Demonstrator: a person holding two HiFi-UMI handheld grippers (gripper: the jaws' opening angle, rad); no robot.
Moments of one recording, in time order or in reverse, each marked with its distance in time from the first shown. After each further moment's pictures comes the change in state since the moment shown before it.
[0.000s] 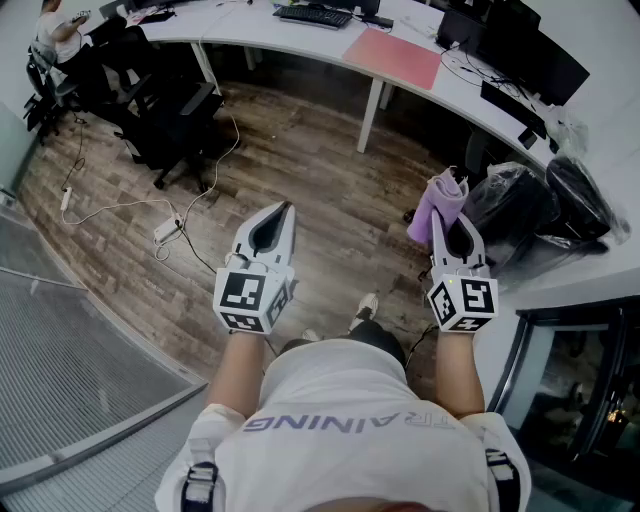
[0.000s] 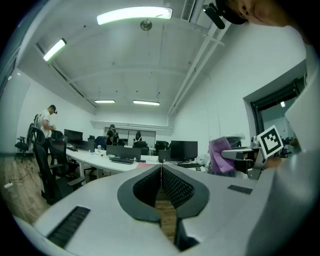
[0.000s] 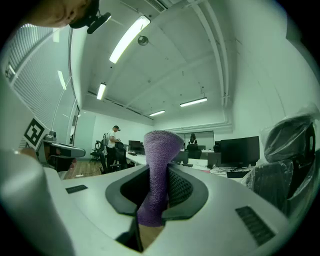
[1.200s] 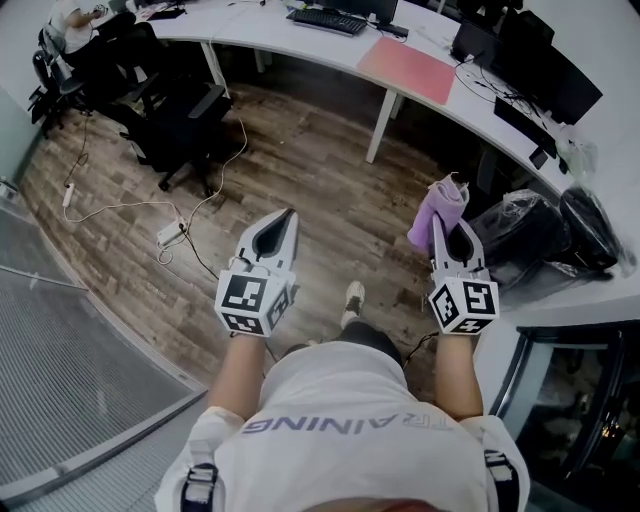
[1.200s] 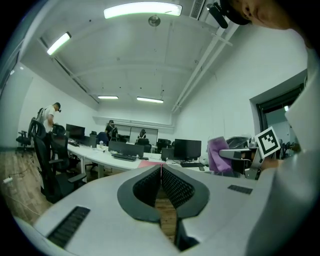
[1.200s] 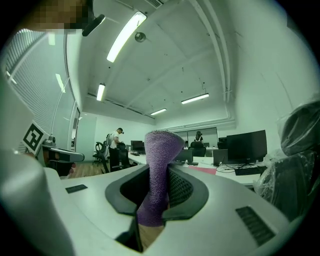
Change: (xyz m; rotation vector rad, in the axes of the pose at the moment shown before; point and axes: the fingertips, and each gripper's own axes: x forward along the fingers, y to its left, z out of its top) left arm 0.024 0.051 -0.013 -0.042 0.031 0.011; right arm 0.062 0.014 -0.010 0.042 0.016 0.034
